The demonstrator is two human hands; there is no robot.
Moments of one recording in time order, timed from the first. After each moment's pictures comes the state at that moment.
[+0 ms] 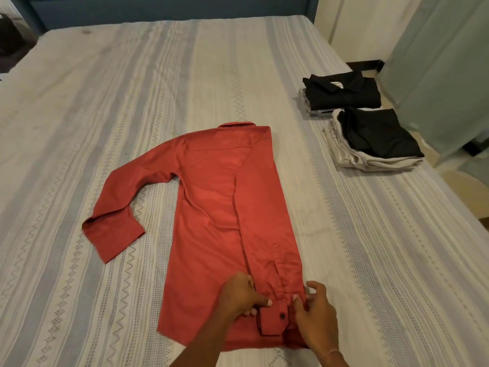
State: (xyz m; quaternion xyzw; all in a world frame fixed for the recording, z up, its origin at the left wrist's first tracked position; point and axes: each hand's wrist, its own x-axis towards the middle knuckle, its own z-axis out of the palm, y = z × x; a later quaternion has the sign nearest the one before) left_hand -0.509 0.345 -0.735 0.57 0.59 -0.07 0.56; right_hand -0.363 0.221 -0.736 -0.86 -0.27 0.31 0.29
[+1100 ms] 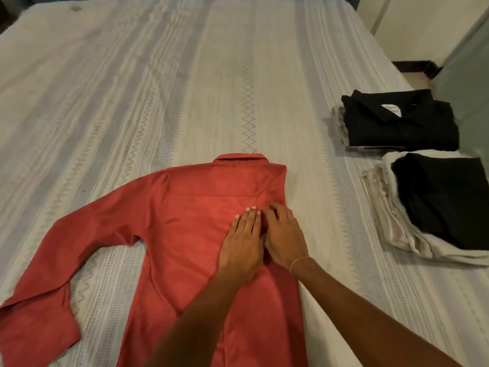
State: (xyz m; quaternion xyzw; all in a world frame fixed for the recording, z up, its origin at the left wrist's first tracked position) left_hand -0.382 0.651 -0.798 0.86 0.49 0.09 0.08; right_hand -0.250 0.638 -0.780 -0.71 -0.68 0.12 0.14
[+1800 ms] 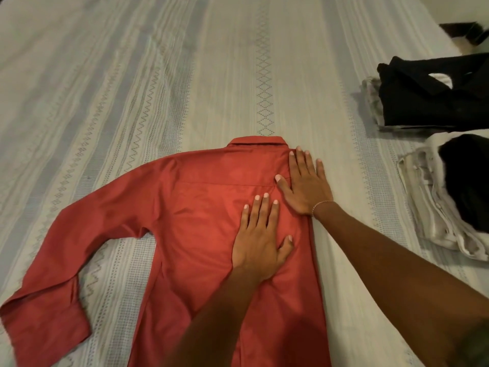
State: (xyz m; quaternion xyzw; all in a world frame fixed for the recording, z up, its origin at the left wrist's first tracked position) left_hand -0.385 0.652 -0.817 0.85 0.51 0.04 0.10; right_hand -0.210 0.738 -0.803 -0.74 -0.67 0.11 0.00
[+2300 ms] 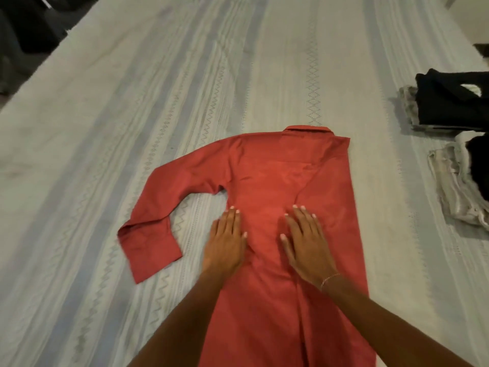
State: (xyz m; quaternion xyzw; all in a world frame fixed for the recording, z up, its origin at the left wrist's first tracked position) left_hand -0.592 0.564 -0.789 0.80 0.60 0.07 0.03; right_hand -0.370 0.533 -0.781 -0.64 -0.75 0.05 0.17
